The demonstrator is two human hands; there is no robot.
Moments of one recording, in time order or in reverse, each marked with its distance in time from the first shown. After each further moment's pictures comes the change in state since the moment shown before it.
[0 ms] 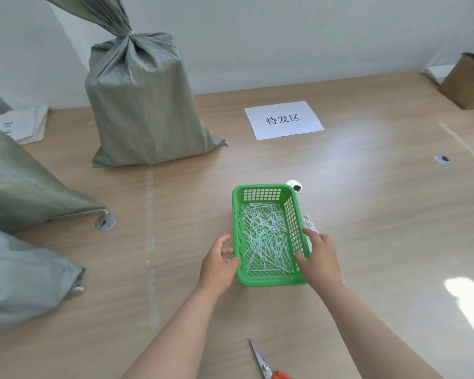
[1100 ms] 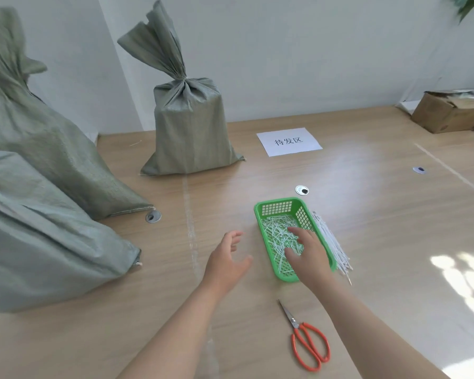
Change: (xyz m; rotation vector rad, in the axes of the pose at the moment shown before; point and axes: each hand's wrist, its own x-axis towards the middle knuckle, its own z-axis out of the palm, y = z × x) left_hand -0.132 -0.004 -0.106 0.109 -0.028 0.296; right_hand -0.156 -0.082 0.005 0.143 0.083 -0.244
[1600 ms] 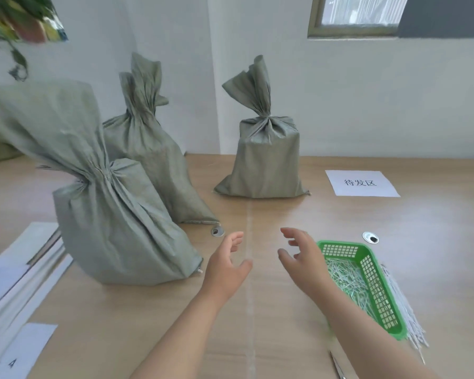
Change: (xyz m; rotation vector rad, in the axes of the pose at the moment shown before) left_hand -0.037 0.008 -0.121 -0.064 0.374 0.012; right_hand 0.012 -0.139 0.051 0.185 -0.170 -0.332
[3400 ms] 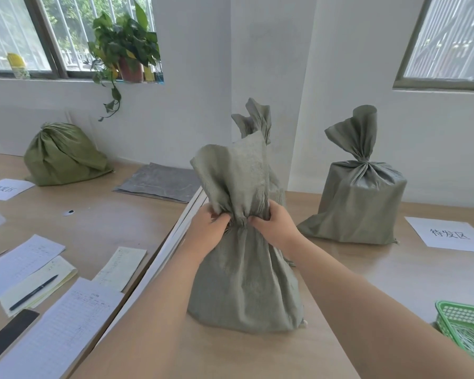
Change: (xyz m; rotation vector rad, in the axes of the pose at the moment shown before) left_hand 0.108 -0.032 -0.388 -0.050 0.188 0.073; right_hand 0.104 -0.309 0.267 0.214 -0.218 -0.111
